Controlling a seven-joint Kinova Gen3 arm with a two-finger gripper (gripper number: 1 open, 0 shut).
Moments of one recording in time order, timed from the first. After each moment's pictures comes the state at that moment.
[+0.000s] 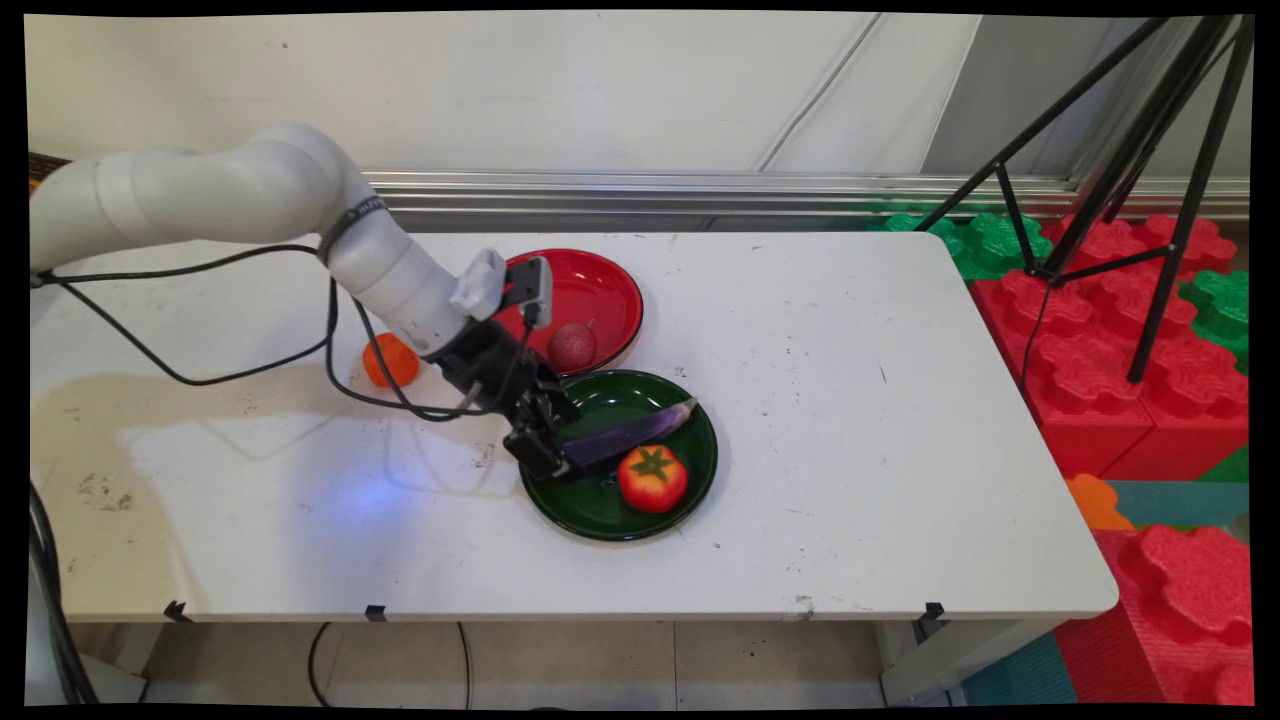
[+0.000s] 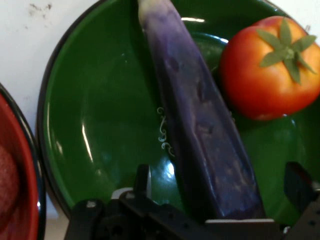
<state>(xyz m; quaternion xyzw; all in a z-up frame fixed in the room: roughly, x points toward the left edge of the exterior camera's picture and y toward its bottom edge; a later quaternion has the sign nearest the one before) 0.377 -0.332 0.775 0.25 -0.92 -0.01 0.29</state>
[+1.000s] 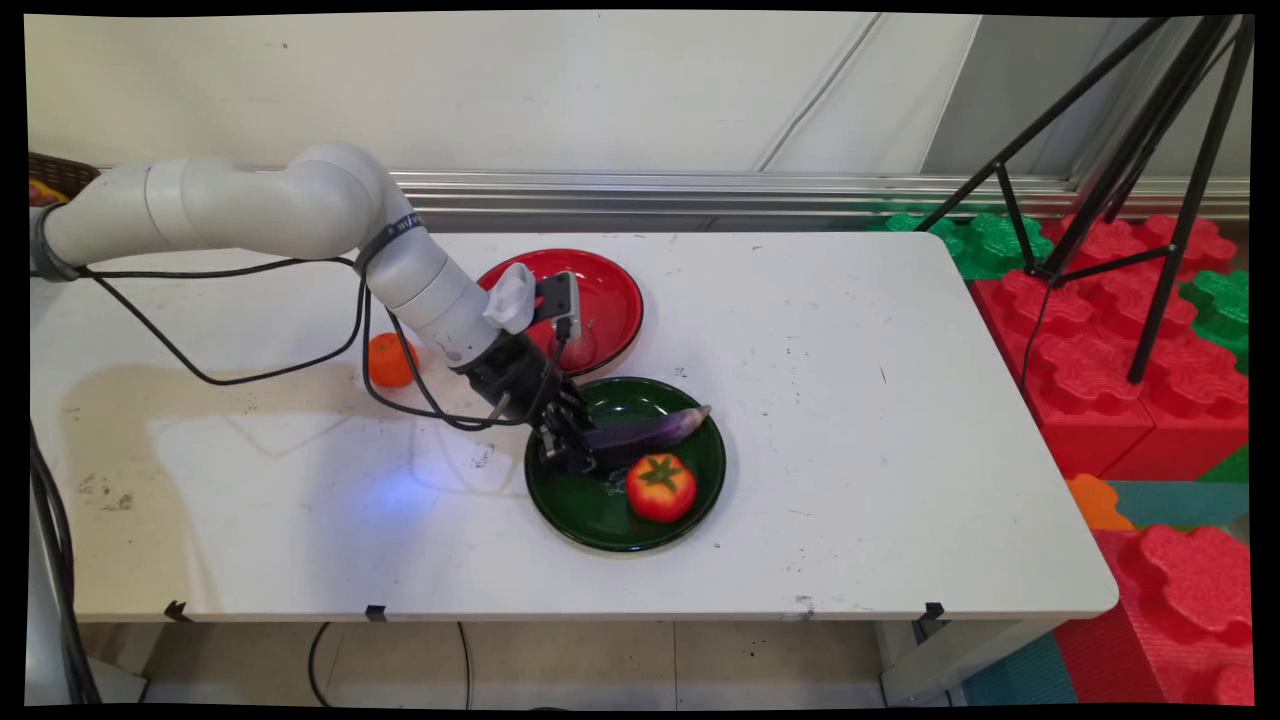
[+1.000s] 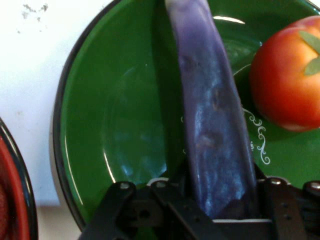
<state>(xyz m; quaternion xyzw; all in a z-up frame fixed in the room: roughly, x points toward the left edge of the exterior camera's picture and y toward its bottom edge) 0.354 -0.344 0.756 0.26 -0.92 -0.01 0.28</state>
